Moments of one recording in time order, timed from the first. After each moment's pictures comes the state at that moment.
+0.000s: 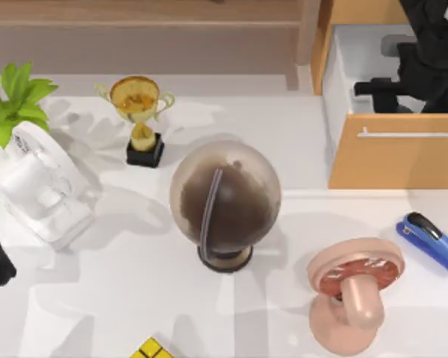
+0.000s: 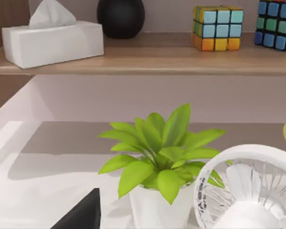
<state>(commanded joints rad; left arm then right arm) 0.00 0.00 0.00 0.00 0.00 0.00 0.14 2.45 2.08 -1.10 0.02 0.19</state>
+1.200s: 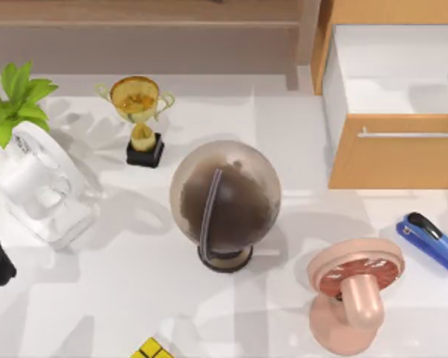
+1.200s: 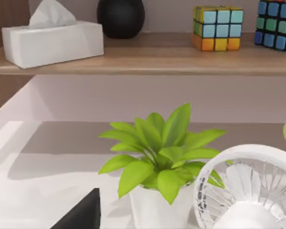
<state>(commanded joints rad) 0.00 0.00 0.00 0.00 0.00 0.00 0.01 1.67 1.55 -1.11 0.01 0.00</state>
